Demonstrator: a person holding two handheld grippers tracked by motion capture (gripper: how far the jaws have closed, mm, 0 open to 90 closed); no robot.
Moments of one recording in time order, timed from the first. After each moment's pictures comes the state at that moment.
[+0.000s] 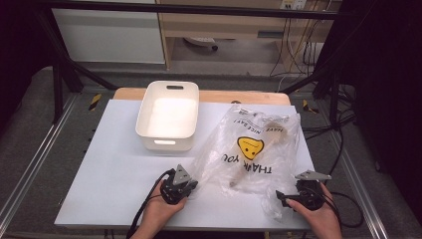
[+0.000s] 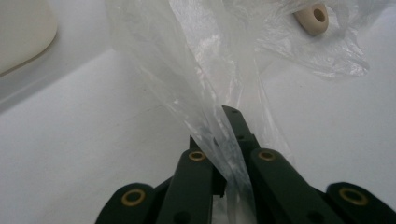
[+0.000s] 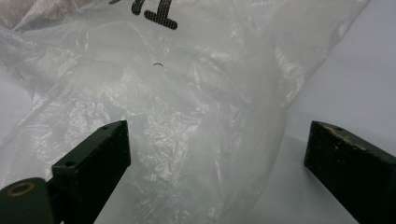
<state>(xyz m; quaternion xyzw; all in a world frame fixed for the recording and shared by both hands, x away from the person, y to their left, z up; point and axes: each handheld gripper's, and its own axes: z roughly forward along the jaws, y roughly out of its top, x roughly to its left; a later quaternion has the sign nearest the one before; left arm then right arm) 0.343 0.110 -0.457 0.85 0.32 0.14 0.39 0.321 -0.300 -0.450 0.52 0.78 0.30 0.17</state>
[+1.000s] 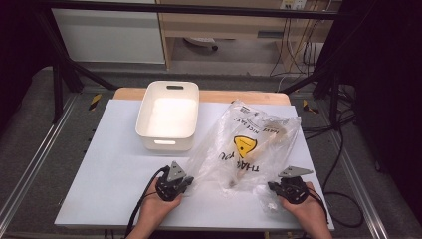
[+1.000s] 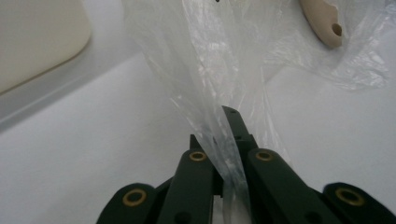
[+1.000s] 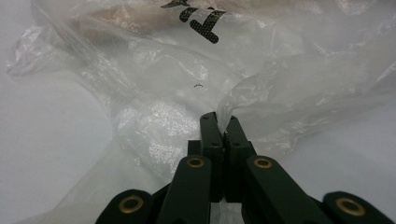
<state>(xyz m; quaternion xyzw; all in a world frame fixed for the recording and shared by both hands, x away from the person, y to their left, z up) 0.350 0.125 -0.452 0.84 0.34 0.15 0.40 0.336 -0.261 -0.447 0.43 0.83 0.32 0.16</state>
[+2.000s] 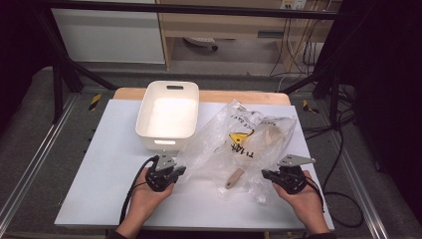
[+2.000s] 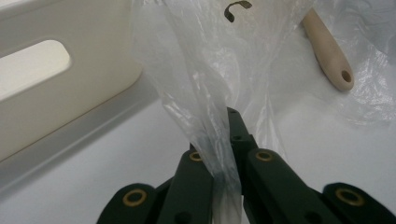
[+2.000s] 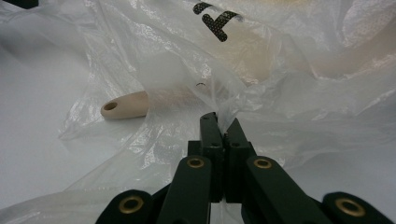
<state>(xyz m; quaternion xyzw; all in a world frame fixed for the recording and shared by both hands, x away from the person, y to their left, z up) 0.362 0.147 -0.421 0.83 0.35 0.16 0.41 0.349 -0.249 -0.408 0.41 0.81 0.39 0.15</state>
